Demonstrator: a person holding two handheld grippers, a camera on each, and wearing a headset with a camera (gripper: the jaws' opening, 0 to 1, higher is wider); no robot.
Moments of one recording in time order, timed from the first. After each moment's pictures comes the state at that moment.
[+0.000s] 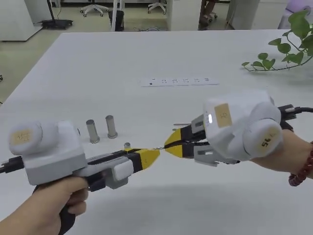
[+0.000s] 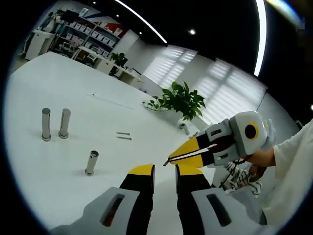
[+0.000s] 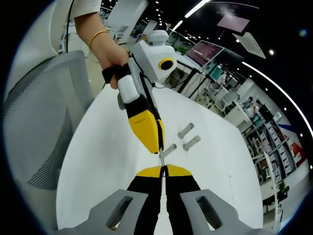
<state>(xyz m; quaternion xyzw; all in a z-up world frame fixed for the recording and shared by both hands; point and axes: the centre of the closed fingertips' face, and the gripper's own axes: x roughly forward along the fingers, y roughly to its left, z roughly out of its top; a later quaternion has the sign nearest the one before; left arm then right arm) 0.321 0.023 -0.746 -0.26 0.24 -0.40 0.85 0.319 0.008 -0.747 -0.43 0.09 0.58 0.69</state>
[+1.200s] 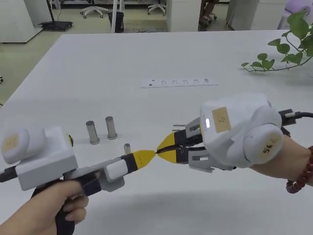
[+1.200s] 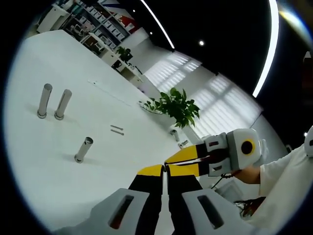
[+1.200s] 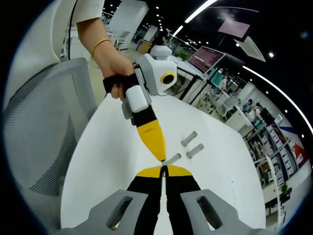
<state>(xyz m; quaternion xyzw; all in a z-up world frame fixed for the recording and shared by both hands) 0.313 0.022 -0.741 -0.34 0.25 -0.40 0.81 0.306 0.020 -0.741 -0.41 0.07 0.59 0.69</state>
